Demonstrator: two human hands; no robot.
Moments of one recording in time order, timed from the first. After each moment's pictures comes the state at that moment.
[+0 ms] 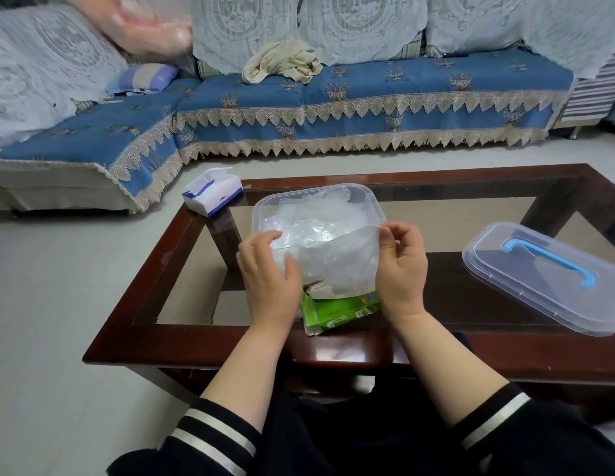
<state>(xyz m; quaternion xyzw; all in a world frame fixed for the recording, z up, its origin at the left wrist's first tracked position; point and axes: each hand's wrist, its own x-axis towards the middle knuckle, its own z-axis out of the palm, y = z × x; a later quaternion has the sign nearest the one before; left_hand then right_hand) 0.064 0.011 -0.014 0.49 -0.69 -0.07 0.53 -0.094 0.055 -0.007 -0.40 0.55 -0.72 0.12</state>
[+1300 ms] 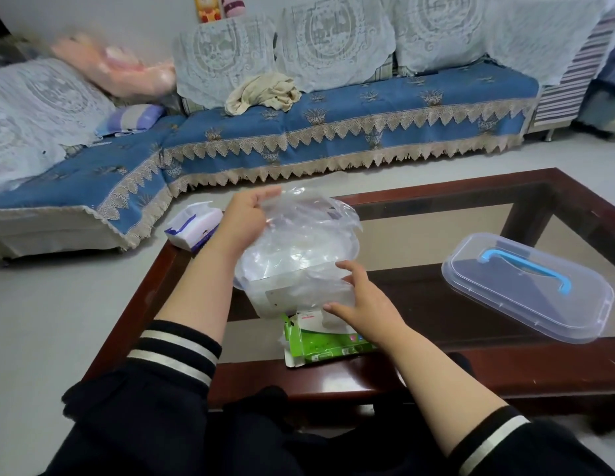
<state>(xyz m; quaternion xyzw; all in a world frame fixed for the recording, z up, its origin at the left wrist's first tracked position) 0.026 -0.076 0.105 0.51 -0.73 -0.34 0.31 -0.130 0.059 -0.029 -0.57 0.67 -0.39 0.26</state>
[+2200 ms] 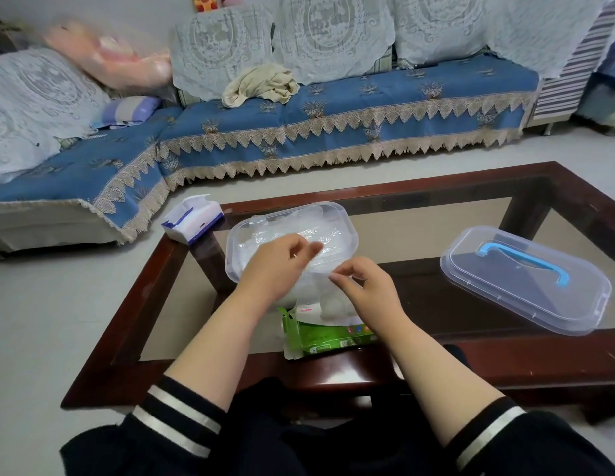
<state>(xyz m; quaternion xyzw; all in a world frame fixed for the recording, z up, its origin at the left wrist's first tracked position) 0.020 -0.021 0.050 0.48 -0.82 -0.25 0.20 -0.128 0.054 -0.031 -0.51 0.61 -0.55 0.24</state>
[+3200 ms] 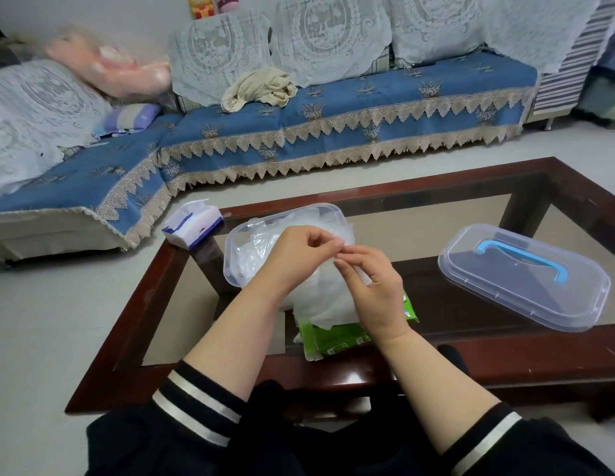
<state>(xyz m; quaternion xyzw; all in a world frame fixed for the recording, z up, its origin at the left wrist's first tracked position) -0.016 -0.004 0.072 0.44 -0.77 -0.40 0.23 -0.126 0.058 -0.024 -0.53 0.50 -0.68 0.02</state>
